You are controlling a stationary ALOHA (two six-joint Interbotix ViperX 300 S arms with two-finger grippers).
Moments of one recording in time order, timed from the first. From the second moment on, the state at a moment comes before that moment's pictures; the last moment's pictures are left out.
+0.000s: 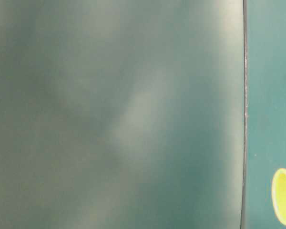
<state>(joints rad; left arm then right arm) -0.02 -0.97 1.17 0.00 0.03 -0.01 0.00 -0.96 1.15 0.00 -0.23 0.00</state>
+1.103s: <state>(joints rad) 0.11 -0.22 1.21 0.01 -0.51 0.01 0.00 -0.97 1.15 0.00 -0.18 -0.01</state>
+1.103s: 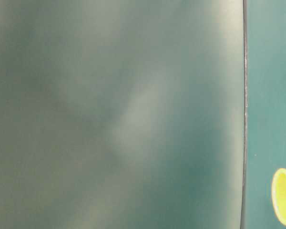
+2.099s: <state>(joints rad) 0.06 0.10 0.99 0.02 -0.63 0.05 0.00 -1.00 1.14 0.00 -0.13 -0.01</state>
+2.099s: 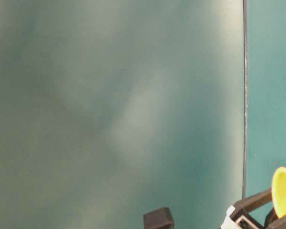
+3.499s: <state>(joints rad) 0.07 -0.12 1.14 0.02 -0.52 0.06 0.00 -1.03 1.13 0.00 -0.06 -0.01</state>
